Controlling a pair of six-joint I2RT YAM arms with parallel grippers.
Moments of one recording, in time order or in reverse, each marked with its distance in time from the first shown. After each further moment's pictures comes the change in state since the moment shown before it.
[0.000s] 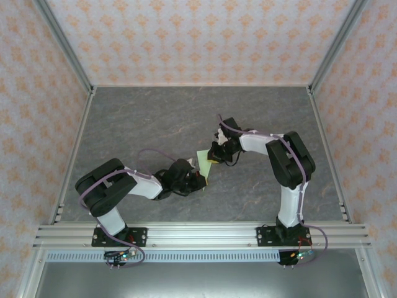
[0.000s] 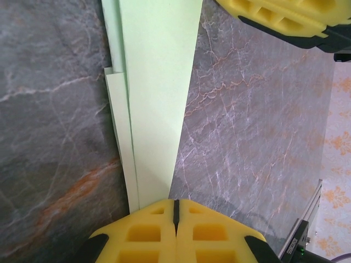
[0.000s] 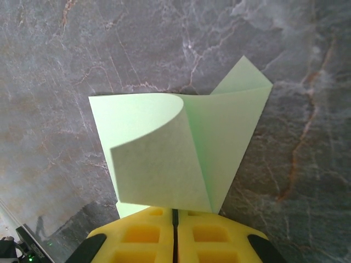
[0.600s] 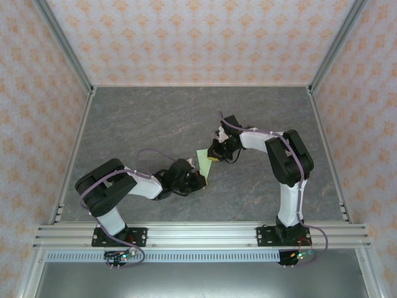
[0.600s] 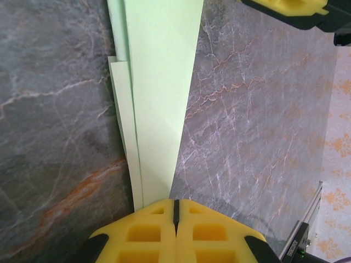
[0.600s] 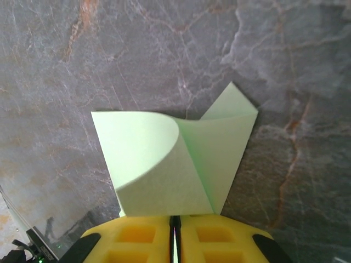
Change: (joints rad) left arm 0.000 0.000 0.000 0.000 -0.006 -0.003; right arm -0.025 0.031 0.040 -0.006 -0.027 -0.002
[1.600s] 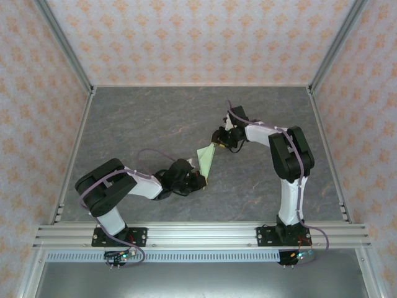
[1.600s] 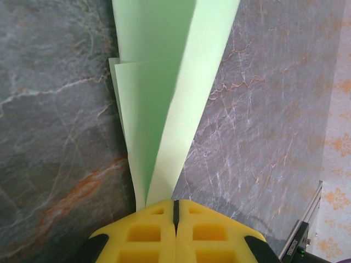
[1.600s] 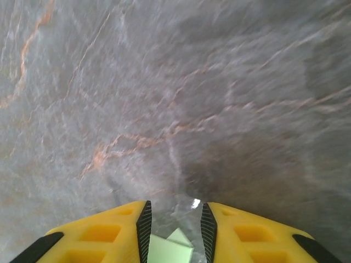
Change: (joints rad) left arm 0.000 0.000 0.000 0.000 0.001 0.000; right arm -0.087 0.030 0.077 0.093 0.127 -0.014
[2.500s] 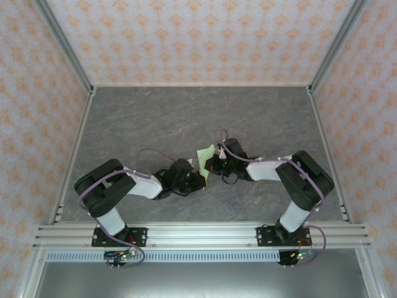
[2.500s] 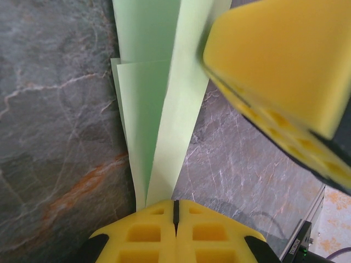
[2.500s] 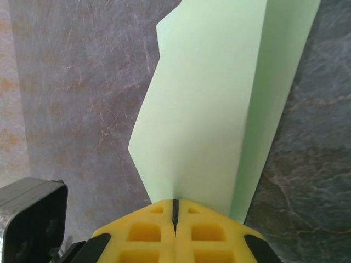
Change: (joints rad) left arm 0.000 -0.010 0.008 -0.032 -0.001 0.004; right arm 0.270 -0.342 -0.594 0.525 0.032 0.338
